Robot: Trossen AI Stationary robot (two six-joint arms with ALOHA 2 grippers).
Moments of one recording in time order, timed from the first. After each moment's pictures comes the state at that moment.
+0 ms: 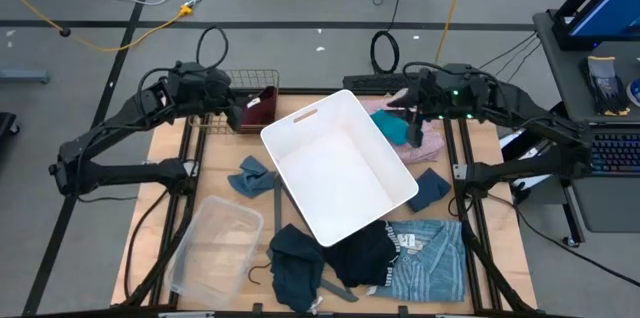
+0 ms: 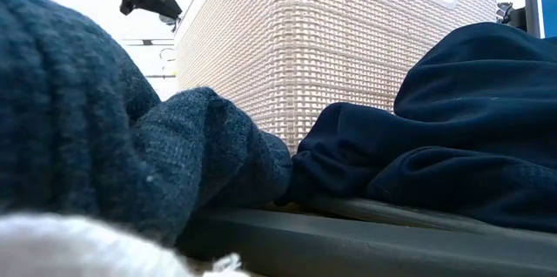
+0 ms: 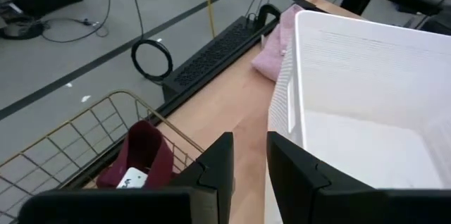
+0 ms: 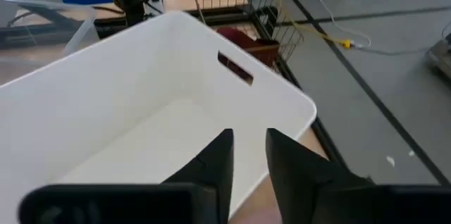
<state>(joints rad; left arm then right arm) 0.57 0.91 1.08 -0.68 0.01 -0.14 -0.29 1.08 1.46 -0.82 0.00 -0.05</state>
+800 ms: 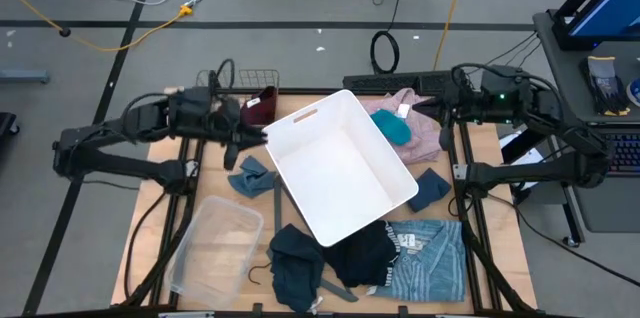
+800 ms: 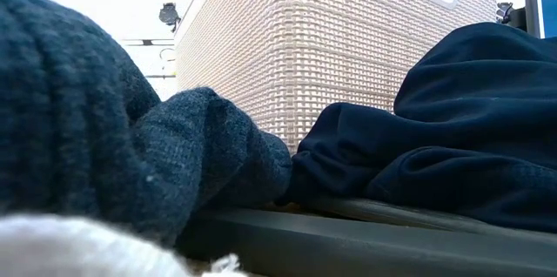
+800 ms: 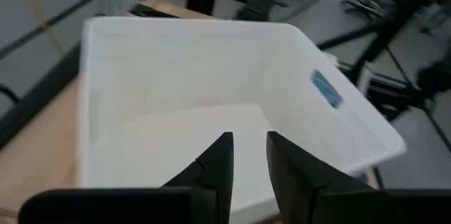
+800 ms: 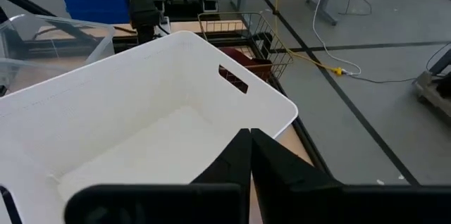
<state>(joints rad) 0.17 0.91 1.08 -0.57 0.15 -0.21 -0.29 0.91 1.46 -0.88 0.00 -0.10</state>
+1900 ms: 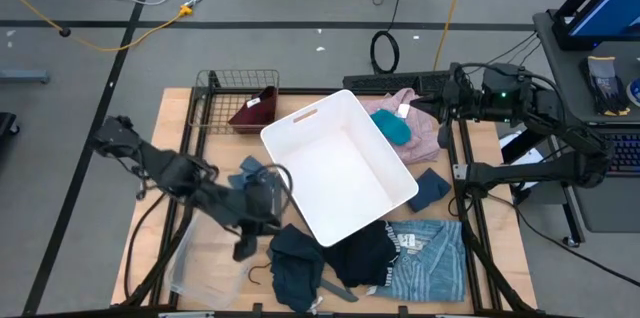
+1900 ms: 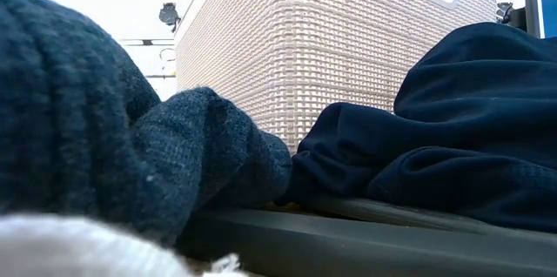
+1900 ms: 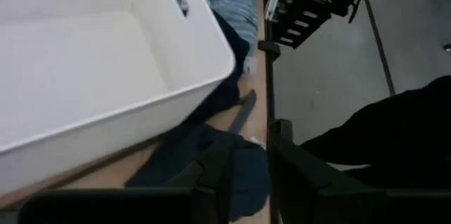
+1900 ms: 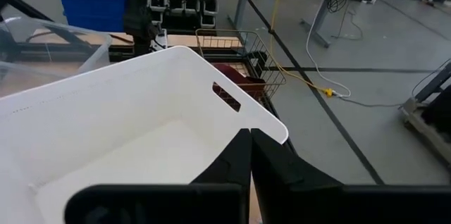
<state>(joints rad) -0.51 1.43 1.57 -0.84 -0.13 -0.64 -0.29 0.91 1.46 -0.81 0.00 -0.19</state>
